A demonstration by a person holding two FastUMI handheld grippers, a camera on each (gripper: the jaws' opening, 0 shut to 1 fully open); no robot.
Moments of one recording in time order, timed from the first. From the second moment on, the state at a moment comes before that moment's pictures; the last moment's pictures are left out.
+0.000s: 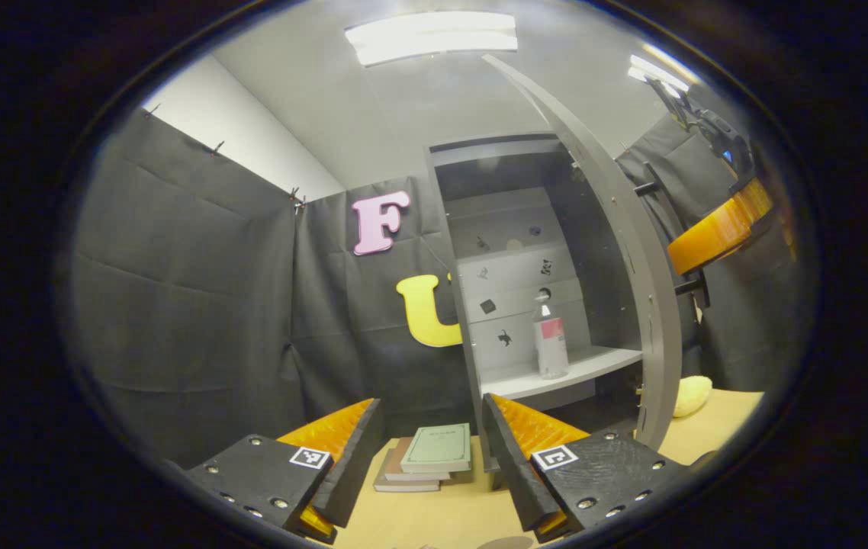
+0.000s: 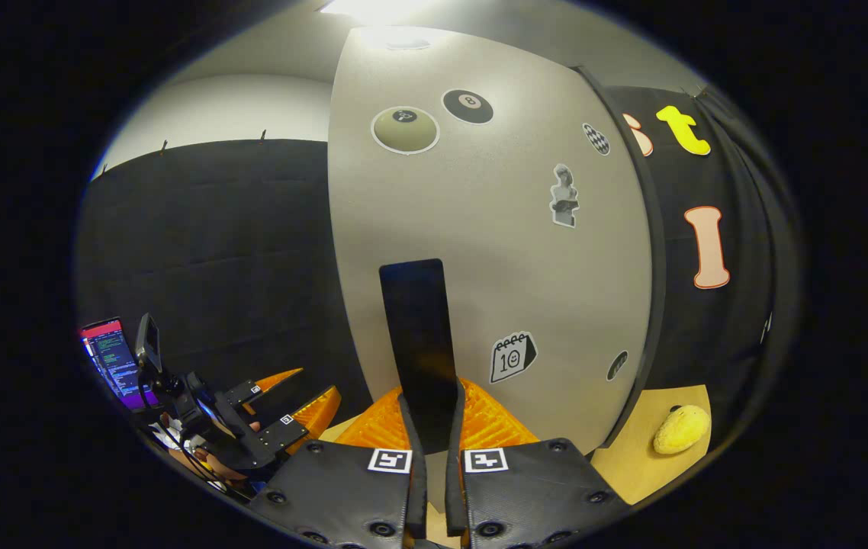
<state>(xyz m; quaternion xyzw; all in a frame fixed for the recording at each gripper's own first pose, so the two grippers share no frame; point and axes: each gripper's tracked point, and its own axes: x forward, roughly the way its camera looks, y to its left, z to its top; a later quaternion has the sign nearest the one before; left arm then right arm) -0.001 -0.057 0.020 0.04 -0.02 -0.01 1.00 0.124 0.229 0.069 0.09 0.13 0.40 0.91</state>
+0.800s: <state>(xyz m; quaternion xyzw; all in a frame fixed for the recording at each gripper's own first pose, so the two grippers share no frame) -0.011 -0.165 0.027 0.03 -0.02 -0.04 1.00 0.135 0.192 0.067 0.09 0.12 0.35 0.93</state>
